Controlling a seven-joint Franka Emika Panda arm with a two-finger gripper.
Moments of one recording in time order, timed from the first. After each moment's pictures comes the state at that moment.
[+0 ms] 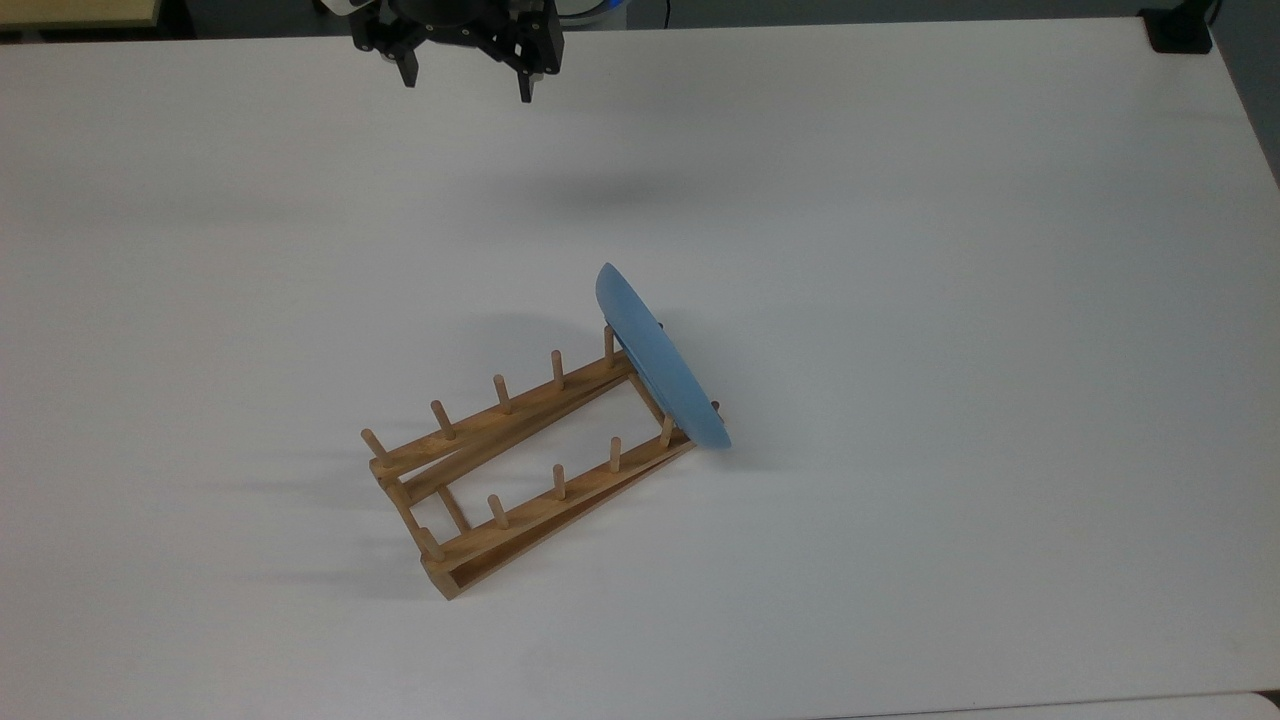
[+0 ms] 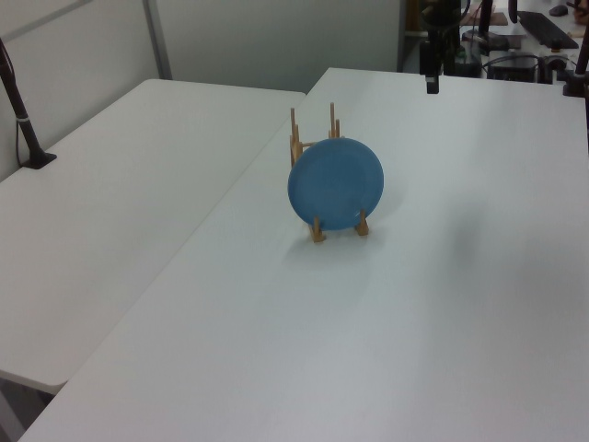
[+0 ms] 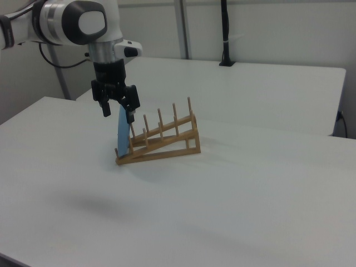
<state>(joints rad) 0.11 0.09 -0.14 -1.58 -0.02 1.57 0.06</state>
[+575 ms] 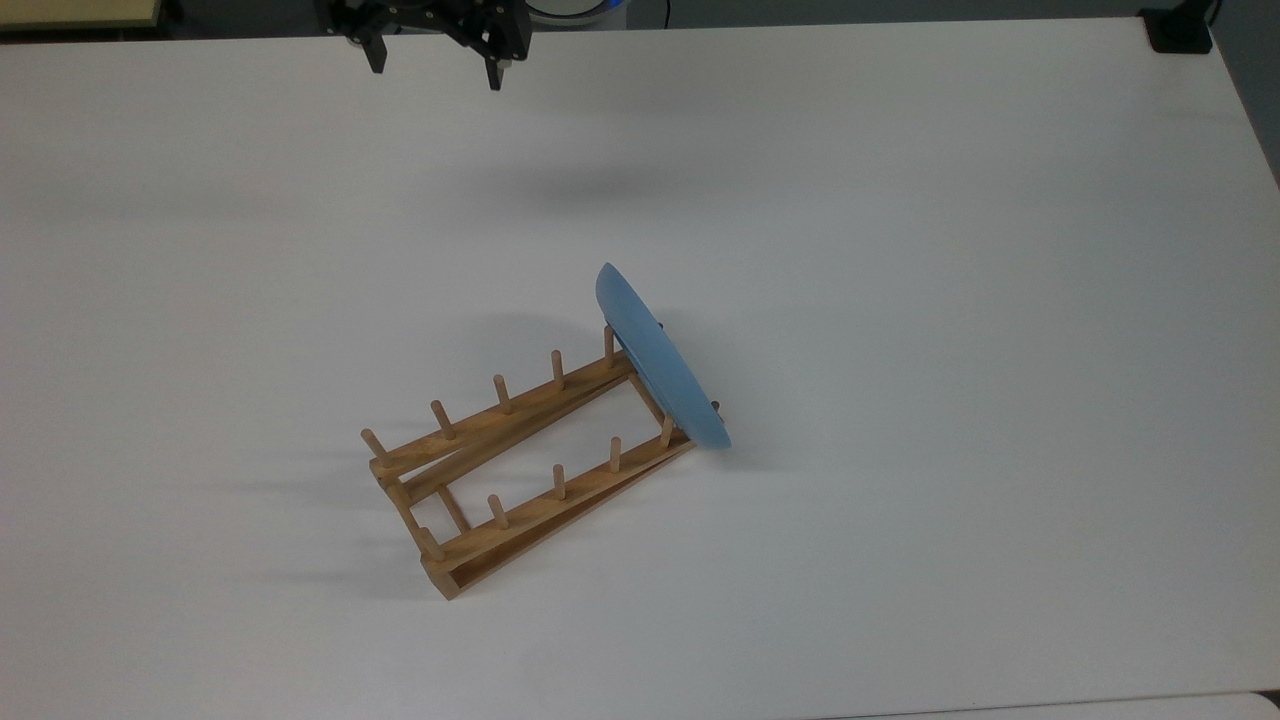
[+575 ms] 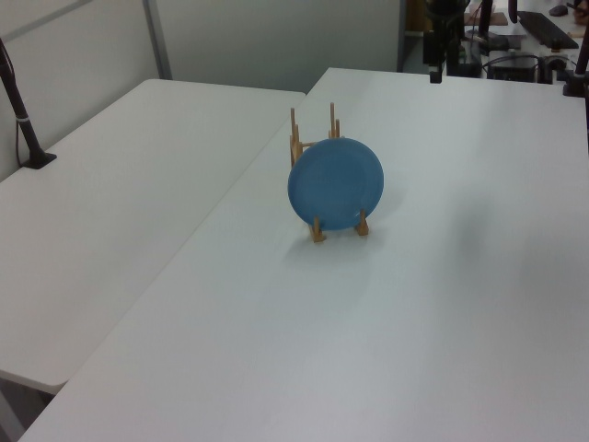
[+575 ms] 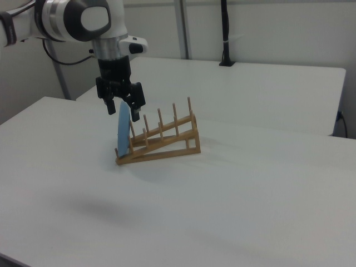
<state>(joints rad) 0.08 0.08 -0.16 -1.56 -0.02 1.55 0.04</state>
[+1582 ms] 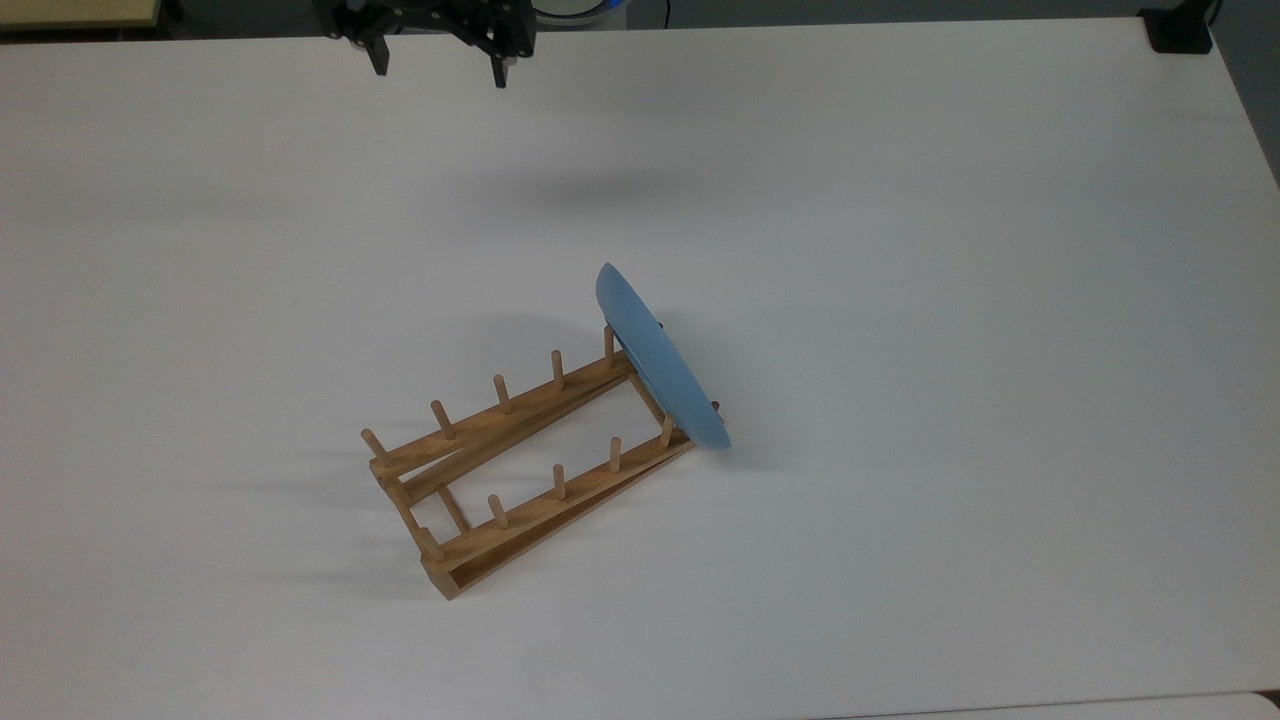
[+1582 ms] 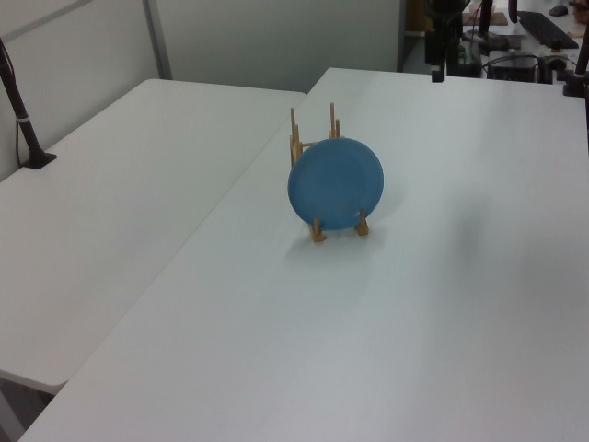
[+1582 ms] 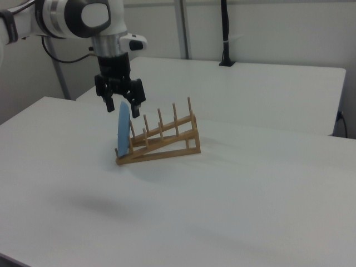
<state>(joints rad) 0.09 0.12 -0.15 -1.51 -0.02 1.53 0.00</state>
